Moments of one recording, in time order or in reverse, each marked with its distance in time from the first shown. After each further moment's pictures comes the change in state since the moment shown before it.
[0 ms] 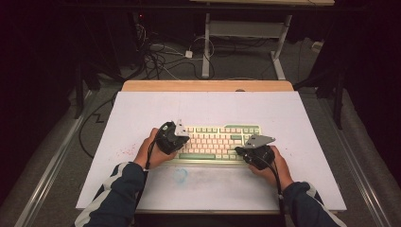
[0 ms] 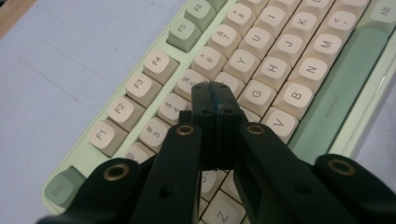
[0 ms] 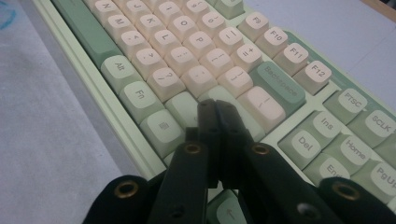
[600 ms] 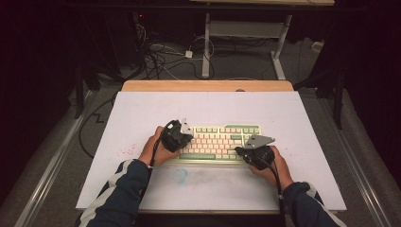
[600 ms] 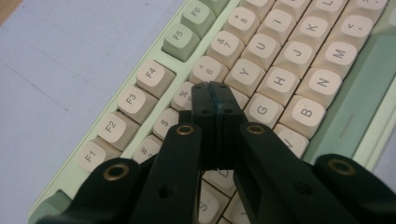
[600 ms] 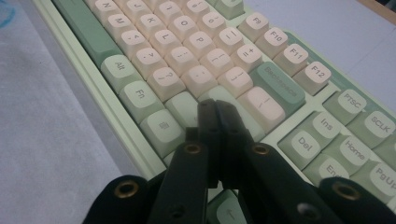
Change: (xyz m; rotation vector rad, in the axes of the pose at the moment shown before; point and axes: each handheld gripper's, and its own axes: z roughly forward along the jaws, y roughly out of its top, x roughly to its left) left arm -0.001 0.001 0.015 0.024 0.007 0.007; right arm 0.000 0.000 0.000 -0.003 -0.004 -0.011
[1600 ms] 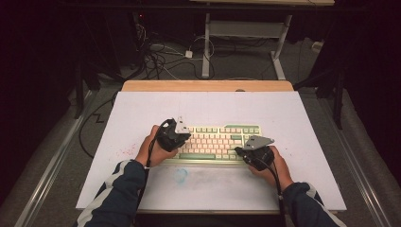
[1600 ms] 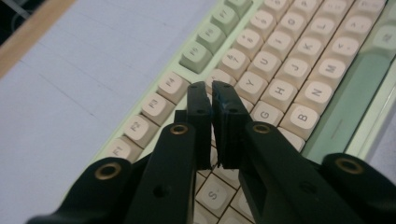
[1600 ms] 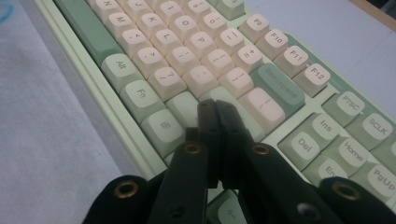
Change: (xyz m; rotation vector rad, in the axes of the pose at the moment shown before) left arm 0.001 0.008 -0.021 -0.109 0.005 -0.004; right arm 0.002 0.001 0.000 0.001 -0.012 -0.014
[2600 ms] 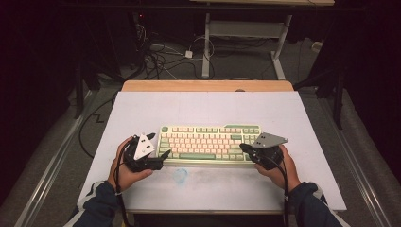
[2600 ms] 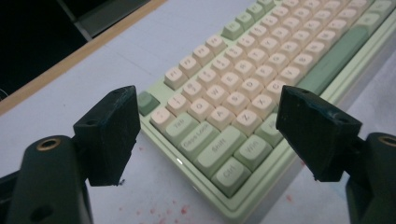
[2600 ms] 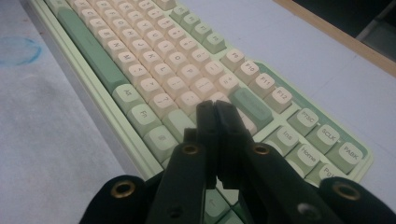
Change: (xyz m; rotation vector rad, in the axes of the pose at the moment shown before) left arm 0.021 -0.041 -0.084 -0.236 0.068 -0.048; right arm -0.007 0.004 -0.030 -0.095 -0.007 0.027
